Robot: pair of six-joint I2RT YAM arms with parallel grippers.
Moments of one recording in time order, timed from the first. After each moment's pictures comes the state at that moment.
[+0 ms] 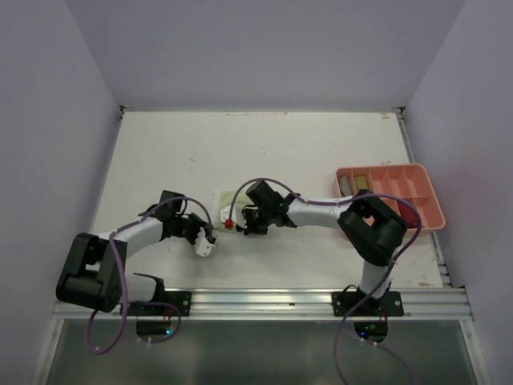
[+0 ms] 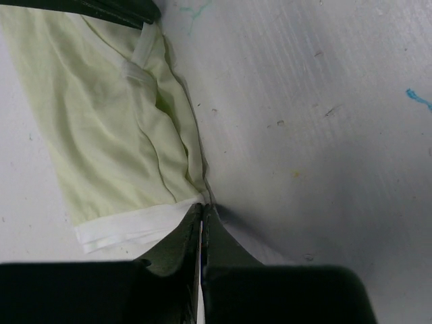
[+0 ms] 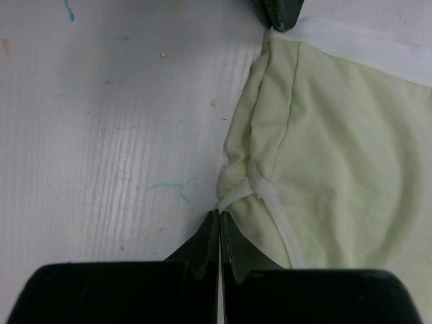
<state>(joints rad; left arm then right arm) -0.21 1.33 0.44 -0.27 0.73 1.86 0.89 1.84 1.05 -0.16 -0.41 -0.73</state>
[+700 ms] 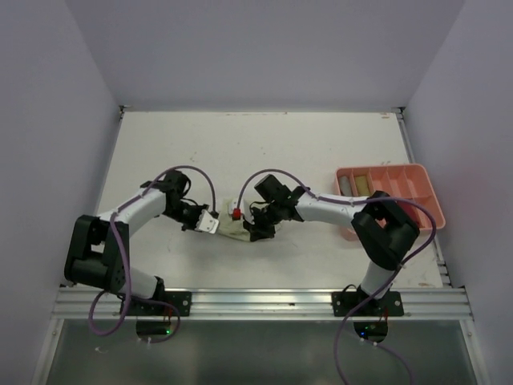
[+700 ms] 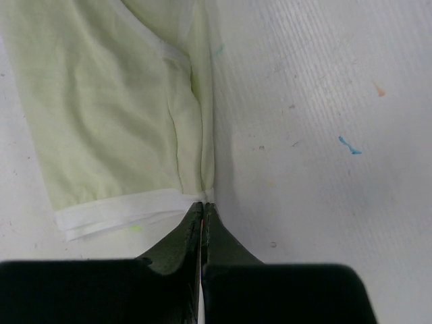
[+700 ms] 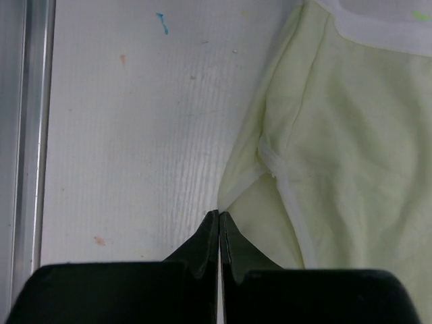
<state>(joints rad) -0.21 1.42 0.73 -0.75 0.77 1.73 0.85 1.76 1.05 -0.35 -0.58 -0.62</state>
